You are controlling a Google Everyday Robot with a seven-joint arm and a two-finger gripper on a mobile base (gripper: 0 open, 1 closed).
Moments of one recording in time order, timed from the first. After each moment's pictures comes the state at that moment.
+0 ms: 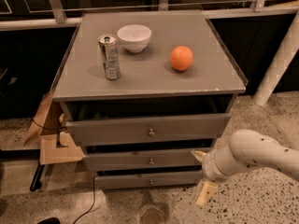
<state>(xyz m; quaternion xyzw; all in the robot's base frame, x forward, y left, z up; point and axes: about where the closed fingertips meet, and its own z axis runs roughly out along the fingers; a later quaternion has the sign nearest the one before) 0.443 -0.176 0.548 -0.63 0.74 0.13 0.20</state>
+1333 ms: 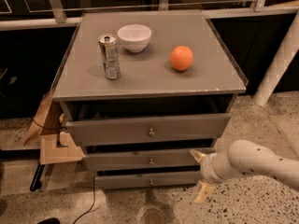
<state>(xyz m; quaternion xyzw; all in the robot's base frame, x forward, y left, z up) 0.466 -0.183 0.512 -0.65 0.71 0.09 0.24</state>
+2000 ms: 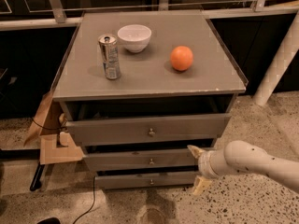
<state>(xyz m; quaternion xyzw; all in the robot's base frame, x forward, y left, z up) 0.502 -0.186 0.485 -0.67 0.68 0.06 0.28</state>
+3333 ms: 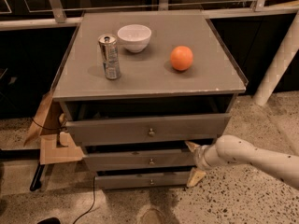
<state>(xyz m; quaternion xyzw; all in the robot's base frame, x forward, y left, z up) 0.557 -0.189 0.437 -0.67 0.69 0.06 0.28</state>
